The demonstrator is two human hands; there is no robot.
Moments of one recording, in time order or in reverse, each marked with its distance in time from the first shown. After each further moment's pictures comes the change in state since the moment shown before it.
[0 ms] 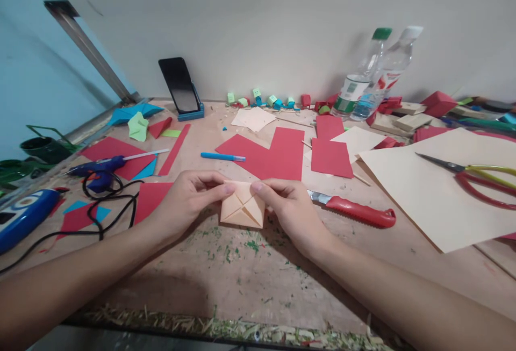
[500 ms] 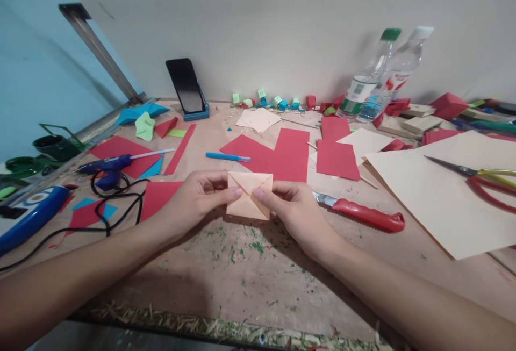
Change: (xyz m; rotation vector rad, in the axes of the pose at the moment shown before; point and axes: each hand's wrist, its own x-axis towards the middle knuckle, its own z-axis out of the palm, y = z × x) left_hand 0.000 -0.004 -0.001 -0.036 -0.148 -0.001; right_hand -0.001 -0.006 0.000 -0.153 0.008 -0.011
